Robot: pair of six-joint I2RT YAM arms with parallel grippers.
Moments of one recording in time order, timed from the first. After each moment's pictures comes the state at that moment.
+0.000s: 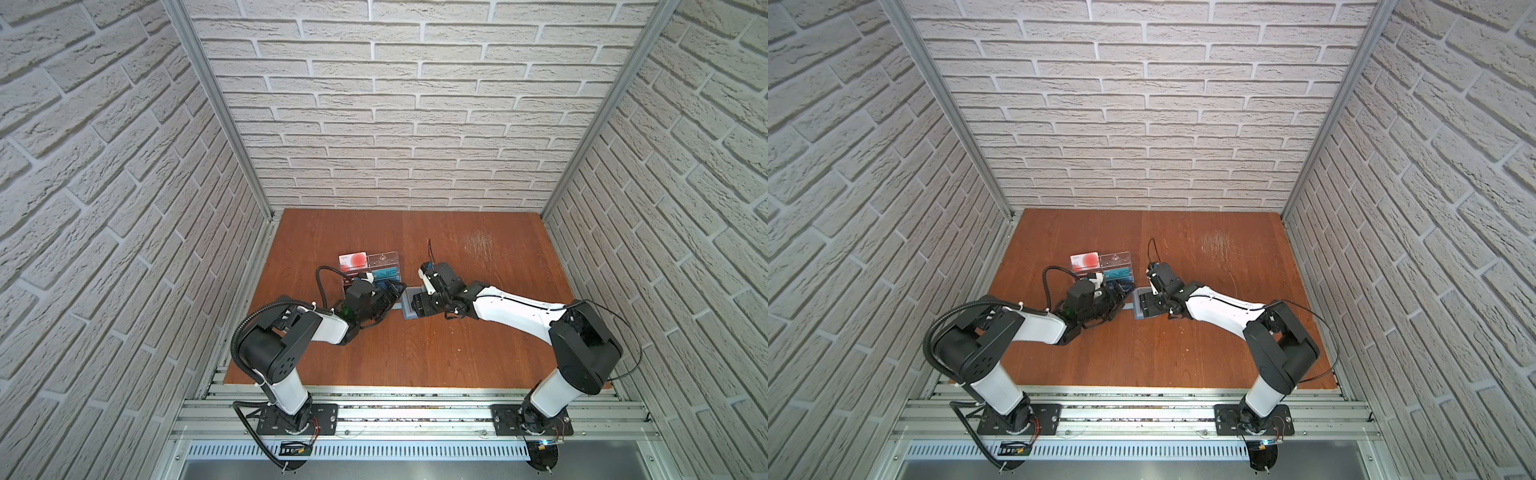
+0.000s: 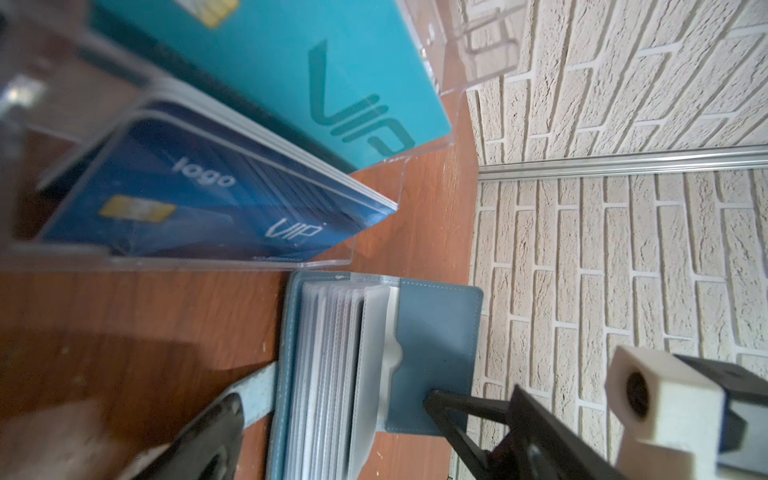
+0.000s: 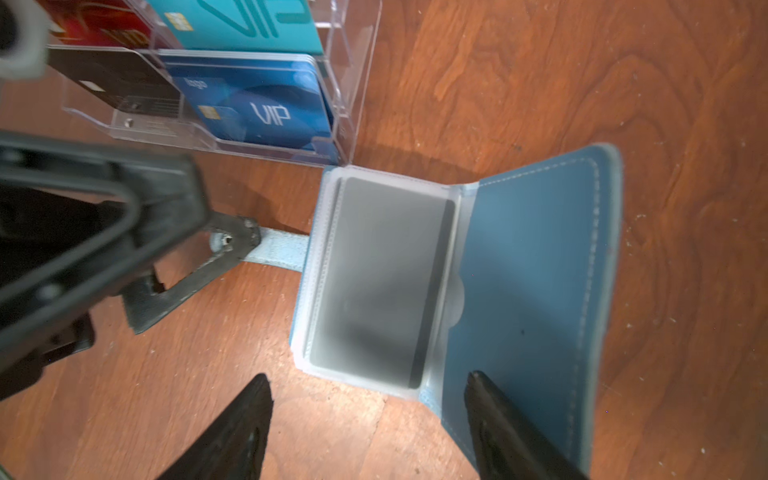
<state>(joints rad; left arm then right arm) -0.59 1.69 0.53 0.72 0.25 -1.26 0.65 1.66 1.02 -0.37 0.00 0.41</state>
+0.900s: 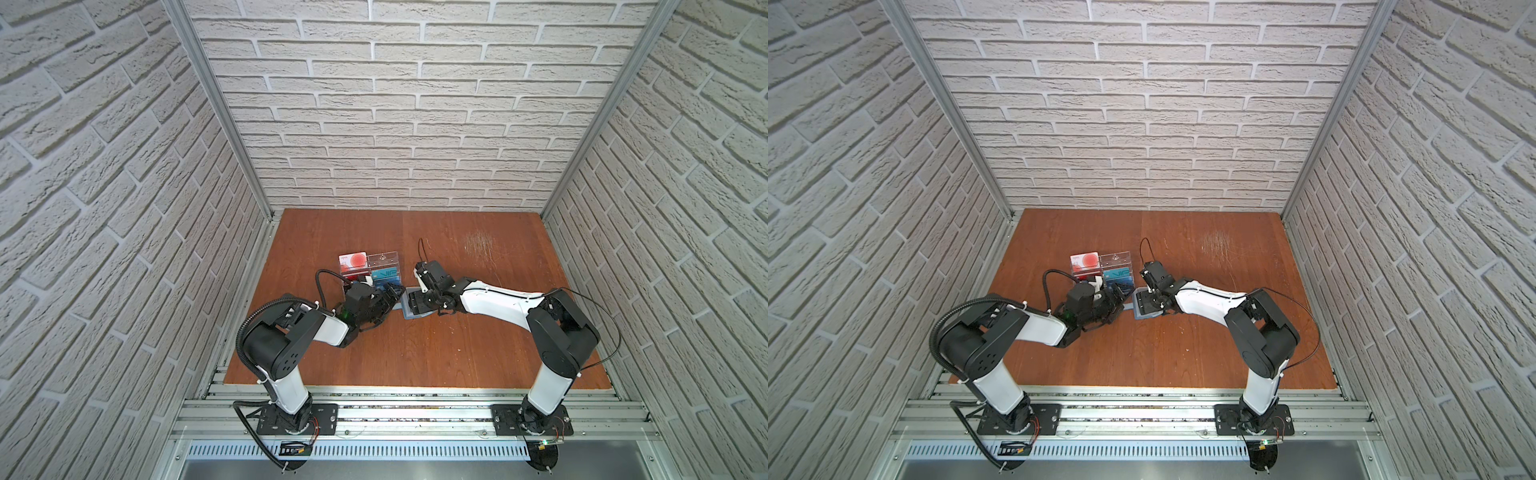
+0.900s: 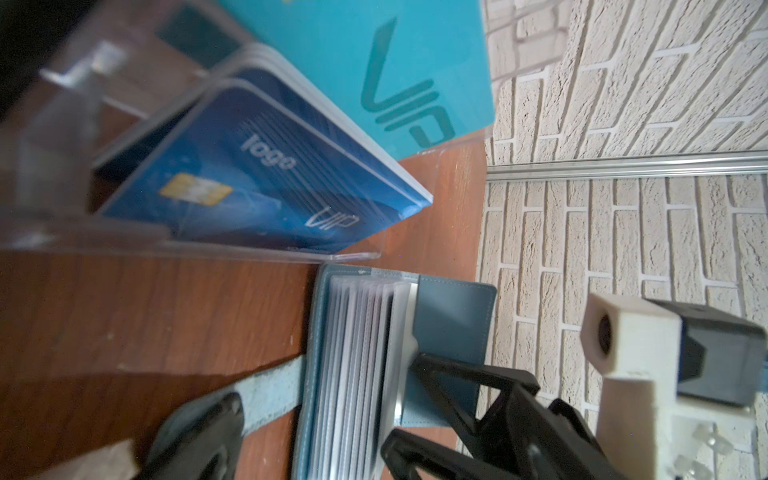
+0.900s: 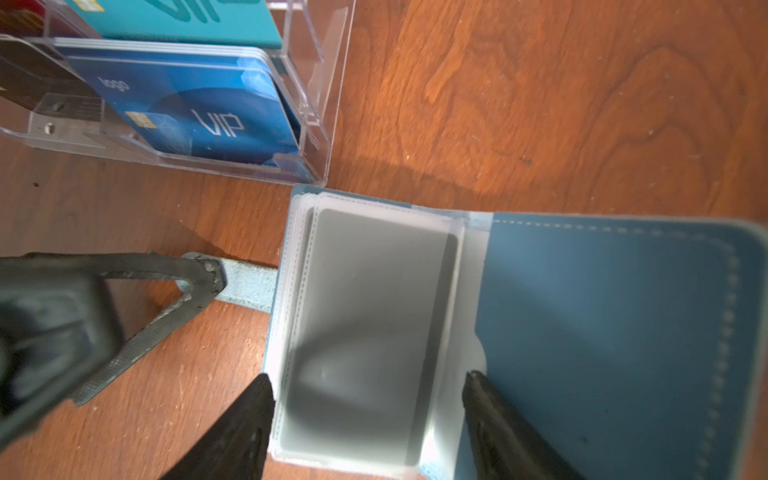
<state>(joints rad) -0.58 1.72 0.50 0.77 0.26 -1.28 0.64 1.79 1.11 -0.39 0.05 0.41</state>
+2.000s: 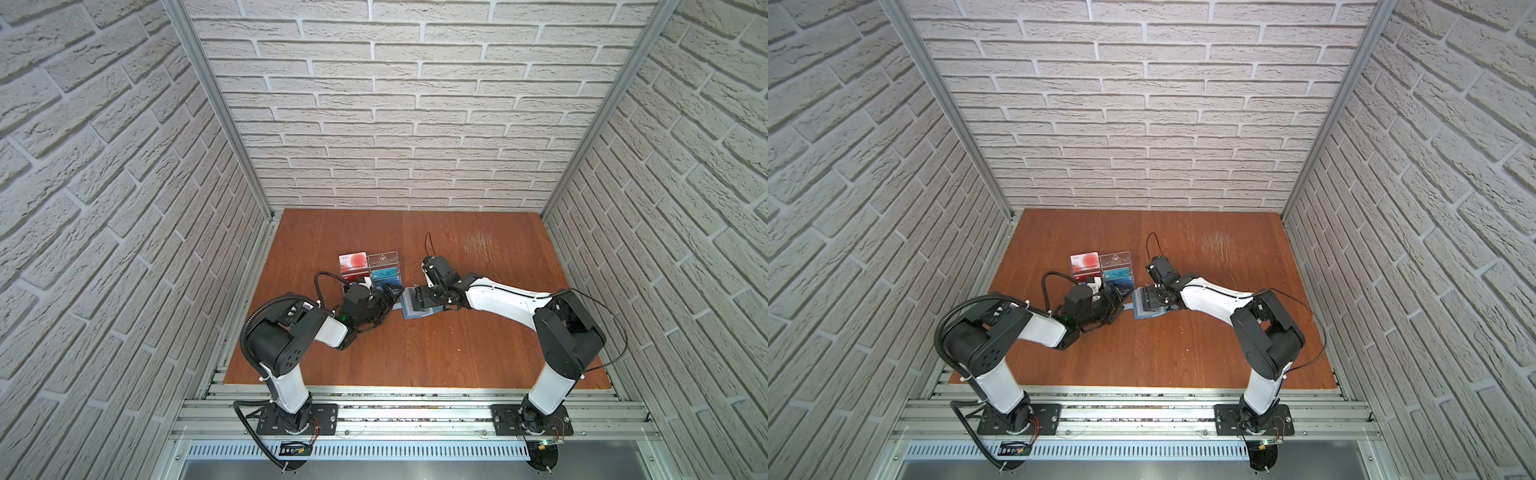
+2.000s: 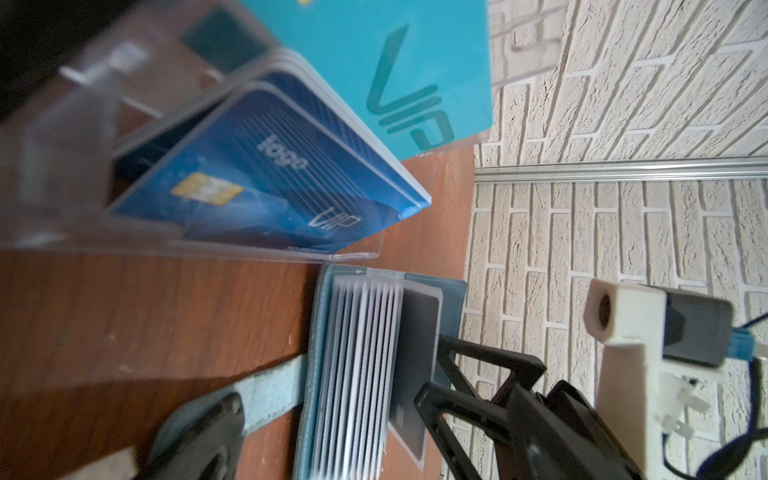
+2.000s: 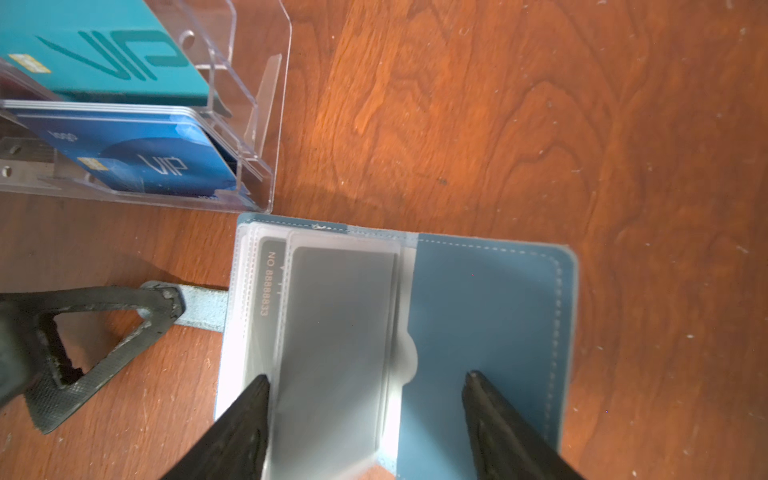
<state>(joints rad) -0.57 1.74 0.48 0.85 0.28 -1.30 0.60 1.75 1.11 -0.42 0.10 0.41</state>
